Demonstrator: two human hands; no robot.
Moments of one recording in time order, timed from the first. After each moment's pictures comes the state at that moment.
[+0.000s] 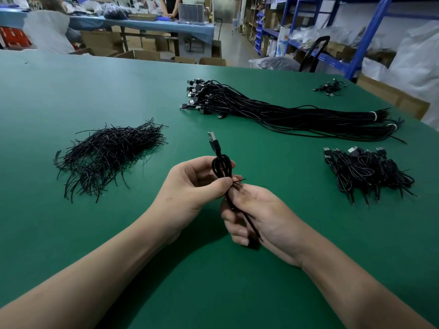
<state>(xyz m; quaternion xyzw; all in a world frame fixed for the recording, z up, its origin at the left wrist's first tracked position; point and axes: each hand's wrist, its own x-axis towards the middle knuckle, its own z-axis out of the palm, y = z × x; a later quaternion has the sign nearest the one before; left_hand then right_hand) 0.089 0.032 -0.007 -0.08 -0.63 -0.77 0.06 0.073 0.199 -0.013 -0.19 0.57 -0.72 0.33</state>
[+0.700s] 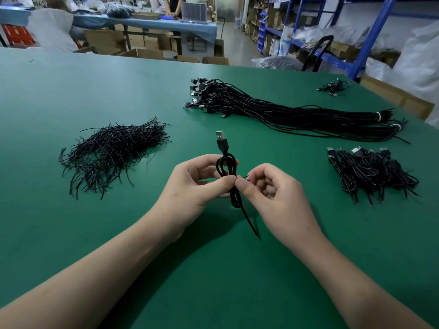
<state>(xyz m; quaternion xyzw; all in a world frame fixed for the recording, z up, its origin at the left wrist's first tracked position) 0.088 0.029 -0.009 -0.07 -0.66 -0.75 0.06 0.066 0.205 -0.013 -0.19 0.81 -0.55 -0.08</state>
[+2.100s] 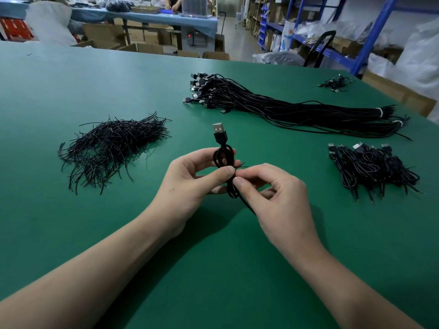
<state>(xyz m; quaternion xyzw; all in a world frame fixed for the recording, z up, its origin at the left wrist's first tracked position) 0.084 0.030 -0.014 -0.08 -0.62 -0.77 0.09 0.075 0.198 -0.015 -0.22 0.79 -0.55 -0.14</state>
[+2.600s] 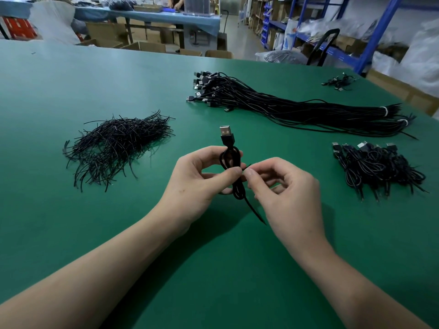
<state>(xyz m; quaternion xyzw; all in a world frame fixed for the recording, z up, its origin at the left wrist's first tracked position) 0.087 0.033 -0.011 -0.07 -0.67 -0.73 0.11 0.078 0.196 -0.010 -0.17 0.79 -0.55 -0.19</state>
